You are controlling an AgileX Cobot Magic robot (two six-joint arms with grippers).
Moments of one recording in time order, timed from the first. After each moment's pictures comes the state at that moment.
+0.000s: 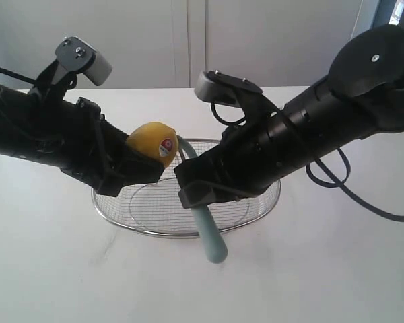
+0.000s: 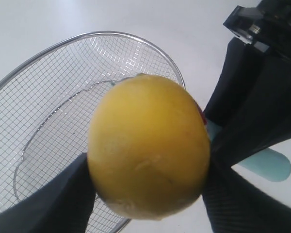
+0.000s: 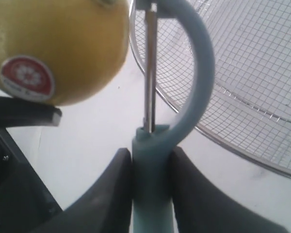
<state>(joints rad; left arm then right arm) -0.50 1.31 -0.89 -0.97 0.62 1.14 0.54 1.52 -1.02 0.81 0.76 -0.52</state>
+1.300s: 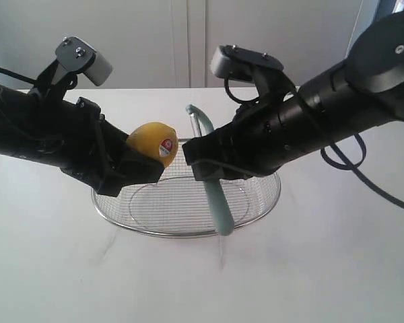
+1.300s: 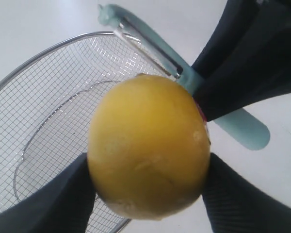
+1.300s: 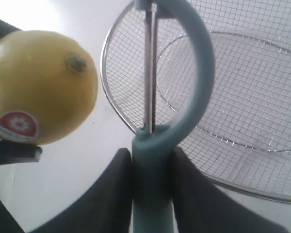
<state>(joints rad) -0.50 1.31 -0.89 -0.97 0.62 1.14 0.54 1.47 -1.02 0.69 0.65 -0.38</state>
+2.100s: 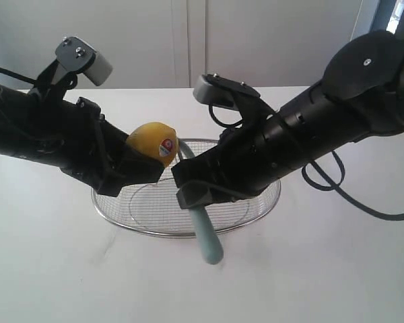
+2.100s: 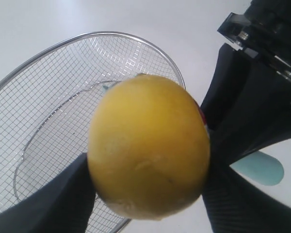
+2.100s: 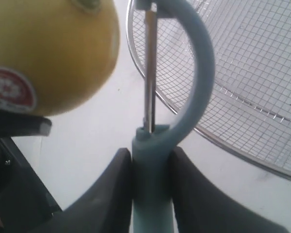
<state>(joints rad) -0.50 1.31 -0.89 -0.97 0.62 1.14 0.54 1.54 -1.02 0.83 0.76 -0.52</state>
